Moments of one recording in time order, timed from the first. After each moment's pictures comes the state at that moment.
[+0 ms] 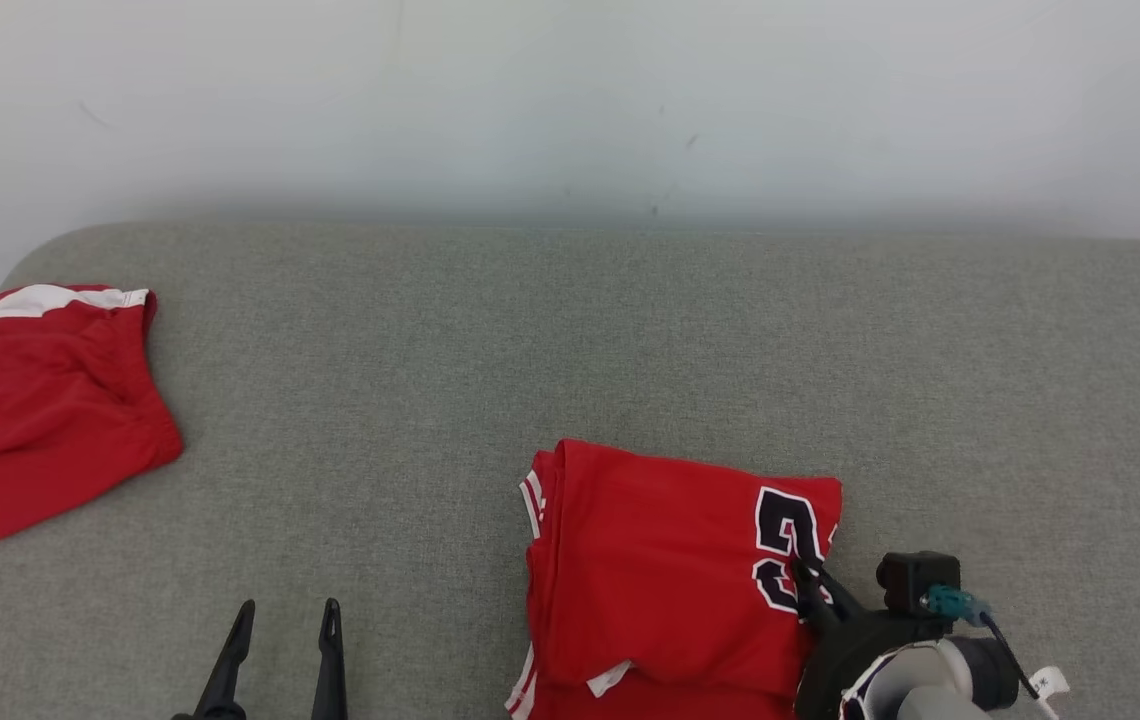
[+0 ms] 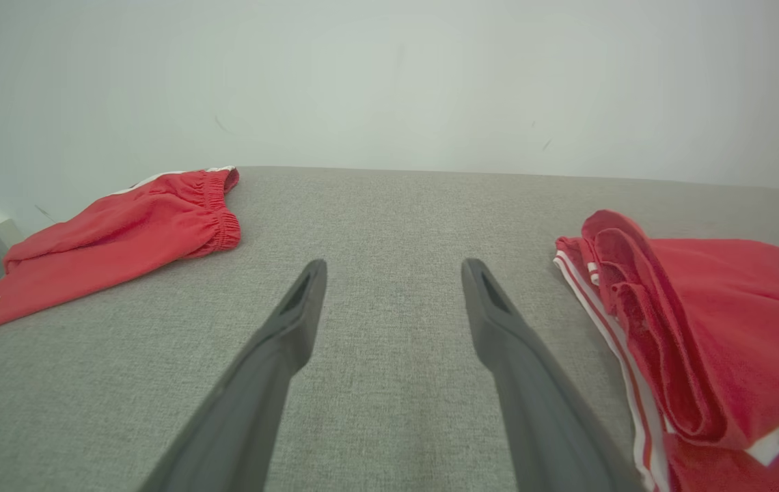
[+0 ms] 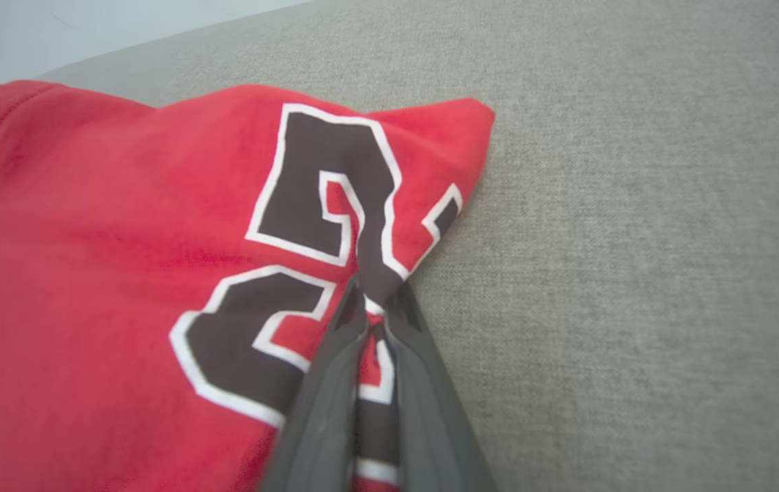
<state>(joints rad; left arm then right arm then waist) 0.06 0.05 -0.04 0.16 -0.10 -0.07 -0.26 -0.46 -0.10 0.33 1.05 0.45 0.13 -0.25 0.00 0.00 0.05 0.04</state>
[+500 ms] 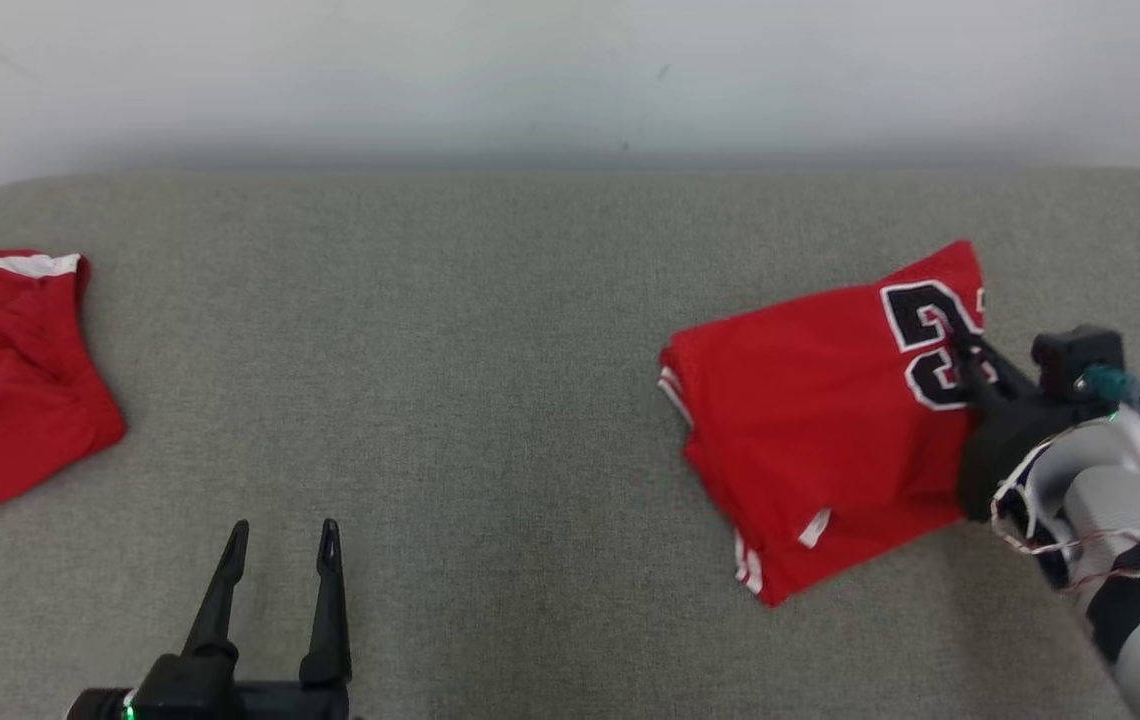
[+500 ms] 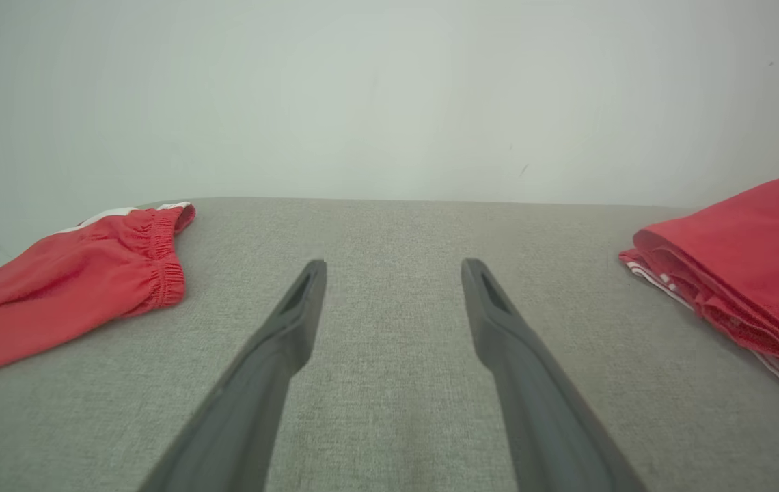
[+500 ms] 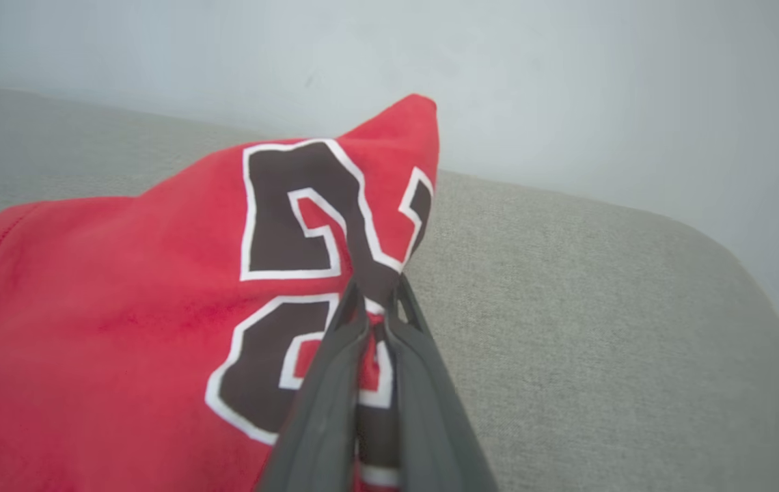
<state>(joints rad) -0.01 0.05 -0.05 0.11 -0.11 -0.05 -0.26 -0.75 -0.38 0.49 1.03 0.45 0.13 -0.22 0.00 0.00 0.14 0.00</state>
